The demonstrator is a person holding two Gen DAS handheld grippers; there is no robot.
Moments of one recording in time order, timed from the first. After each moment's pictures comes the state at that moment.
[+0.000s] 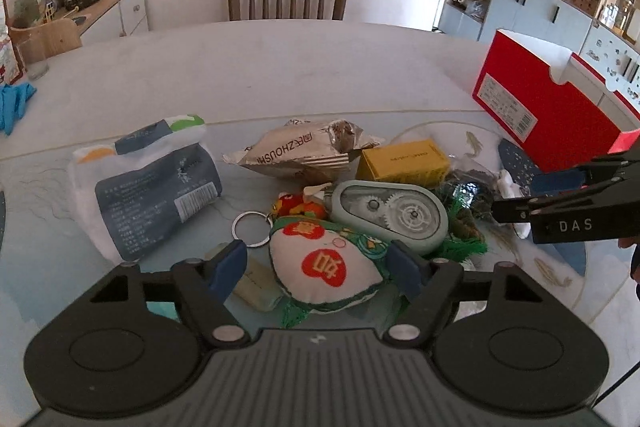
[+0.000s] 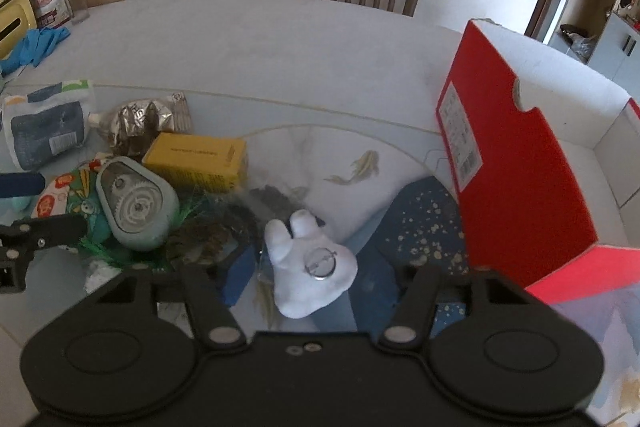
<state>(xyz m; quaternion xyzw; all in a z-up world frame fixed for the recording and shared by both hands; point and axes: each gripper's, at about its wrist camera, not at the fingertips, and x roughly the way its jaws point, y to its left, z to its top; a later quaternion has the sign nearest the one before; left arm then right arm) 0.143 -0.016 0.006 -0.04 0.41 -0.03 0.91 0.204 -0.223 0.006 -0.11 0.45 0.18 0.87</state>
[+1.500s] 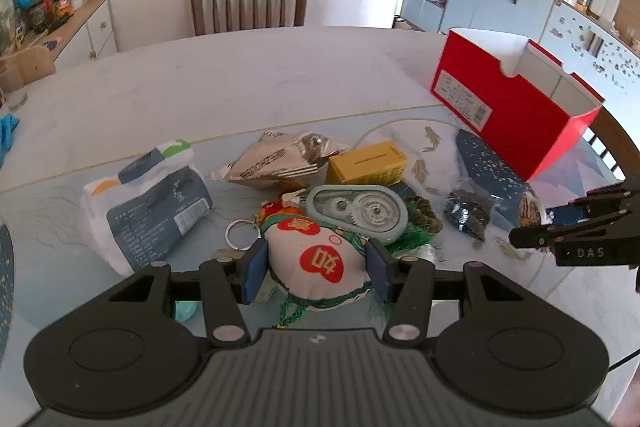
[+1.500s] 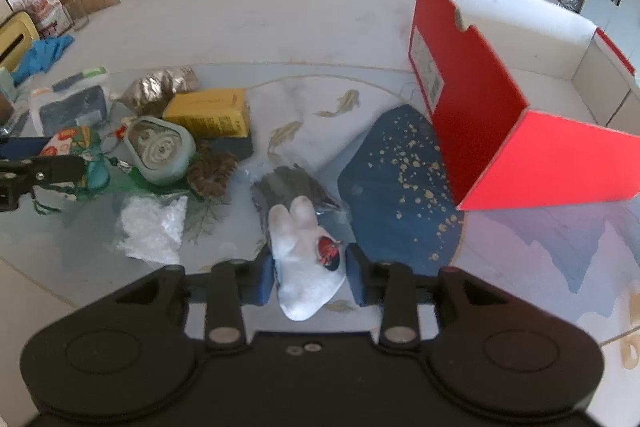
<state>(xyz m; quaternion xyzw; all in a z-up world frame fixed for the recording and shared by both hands) 0.126 -0.015 0.045 0.00 0.41 -0.09 0.91 0.154 -0.257 0.020 -0.06 0.48 0.16 0.86</state>
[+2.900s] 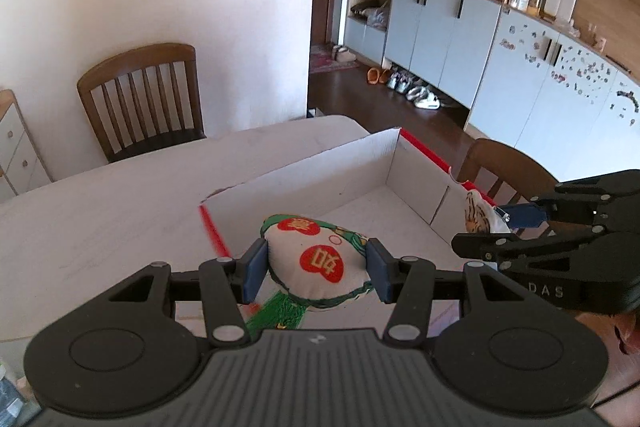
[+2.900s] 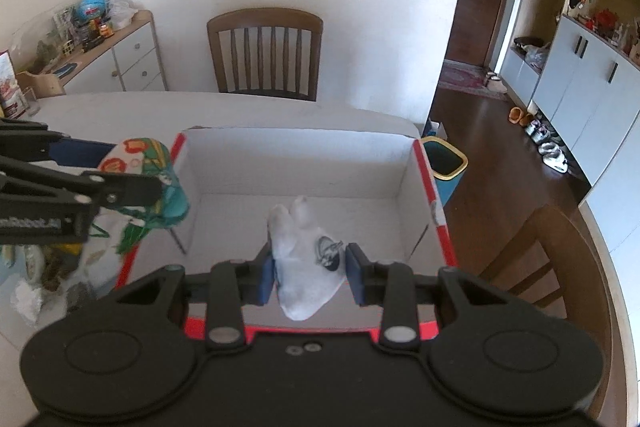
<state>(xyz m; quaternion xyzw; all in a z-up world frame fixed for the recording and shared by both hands) 0.283 -0.324 0.141 0.03 0.37 -0.13 0.92 0.272 -0.479 0.125 -0.08 0.40 0.15 0.90</state>
